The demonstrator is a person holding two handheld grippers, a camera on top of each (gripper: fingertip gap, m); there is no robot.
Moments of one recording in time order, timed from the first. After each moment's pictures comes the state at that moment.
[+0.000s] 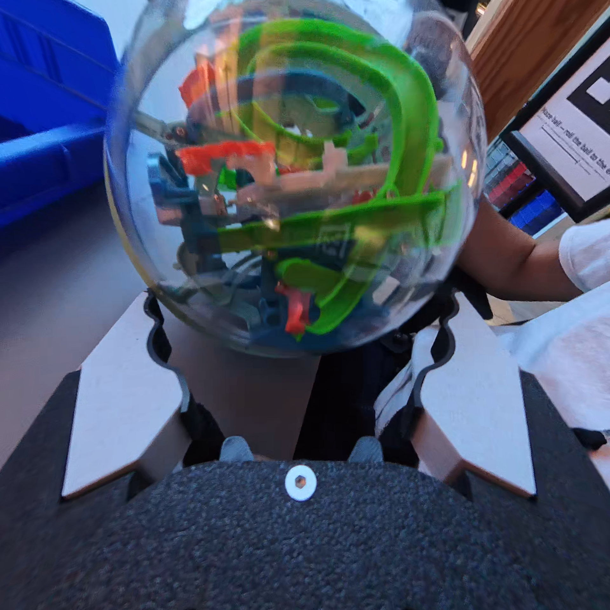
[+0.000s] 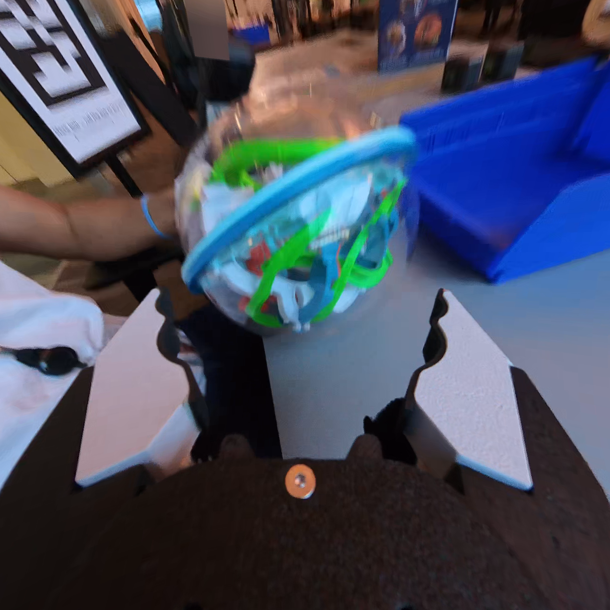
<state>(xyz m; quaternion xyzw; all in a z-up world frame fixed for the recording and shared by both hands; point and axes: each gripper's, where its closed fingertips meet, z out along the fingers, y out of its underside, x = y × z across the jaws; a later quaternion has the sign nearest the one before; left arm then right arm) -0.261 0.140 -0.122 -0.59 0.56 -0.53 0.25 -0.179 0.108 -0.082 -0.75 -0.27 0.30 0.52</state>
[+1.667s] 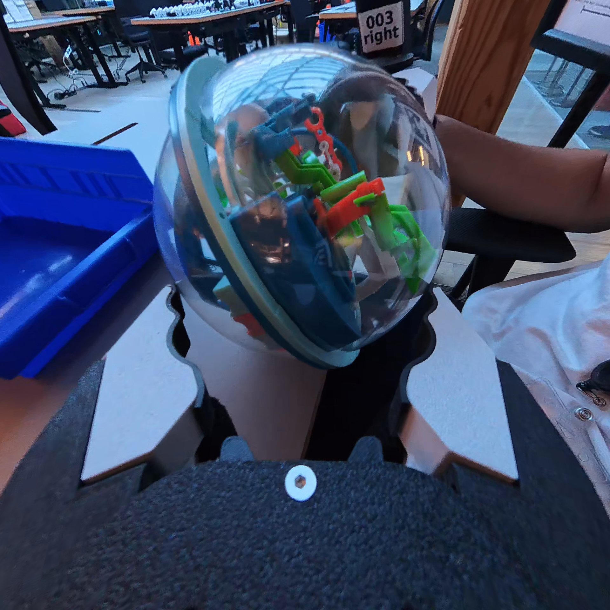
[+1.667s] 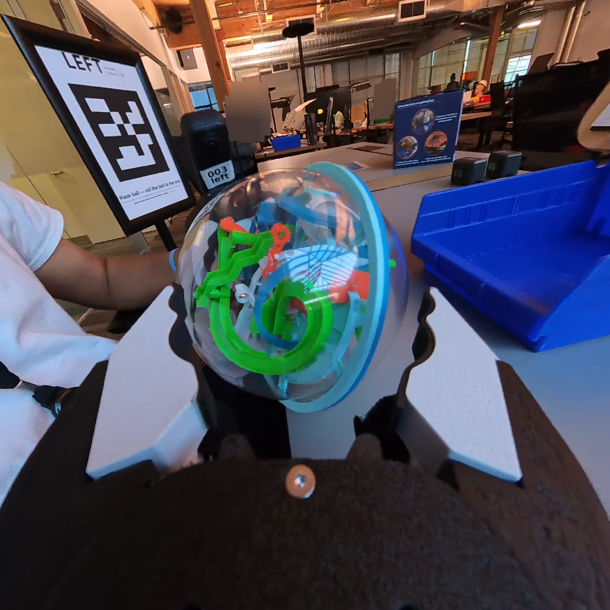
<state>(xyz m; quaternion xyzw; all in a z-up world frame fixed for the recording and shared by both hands) -0.290 0.129 -0.100 -0.50 0.64 -0.44 0.39 -0.207 0.104 -0.060 -0.67 -0.27 0.35 0.60</state>
